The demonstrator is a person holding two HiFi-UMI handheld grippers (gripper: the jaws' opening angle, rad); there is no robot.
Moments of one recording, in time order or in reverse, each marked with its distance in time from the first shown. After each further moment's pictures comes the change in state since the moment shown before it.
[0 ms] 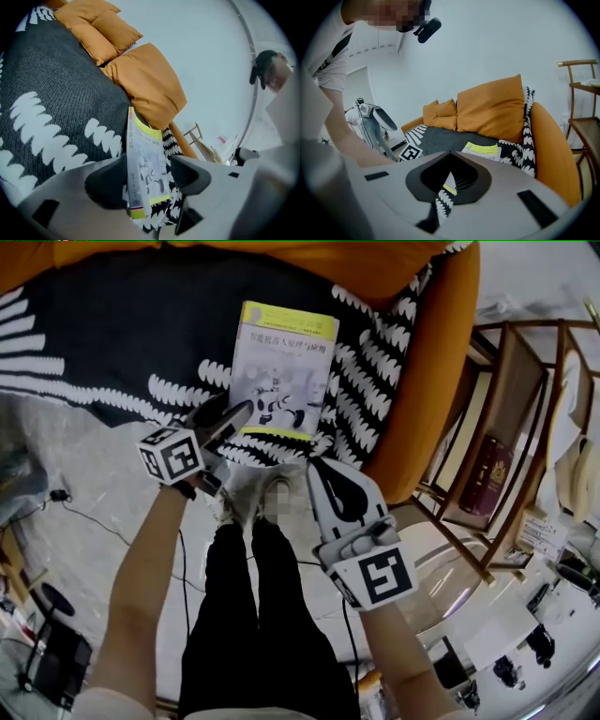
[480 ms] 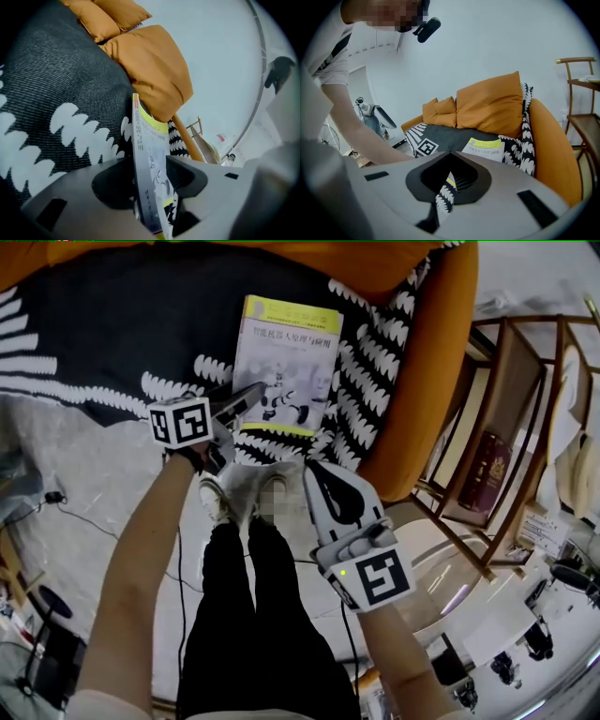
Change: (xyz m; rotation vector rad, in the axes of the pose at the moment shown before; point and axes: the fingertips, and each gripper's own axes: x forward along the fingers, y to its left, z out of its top) left arm 0.047 0.013 -0.010 -0.076 0.133 -0.048; right arm -0.003 0.003 -0.014 0.013 0.021 -0.003
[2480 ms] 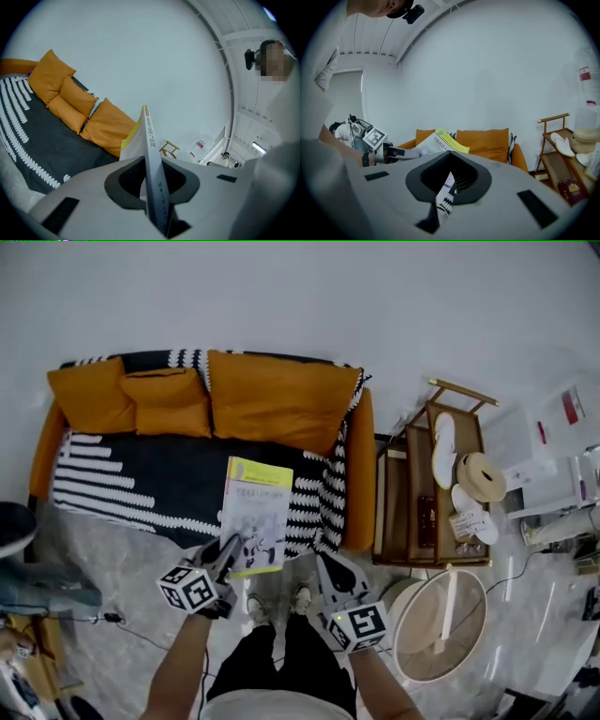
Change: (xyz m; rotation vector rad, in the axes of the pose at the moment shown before) left arm -0.317 -0.313 0.075 0.319 -0.218 0.031; right arm -0.182 0.169 0.189 -0.051 -0.239 -0.234
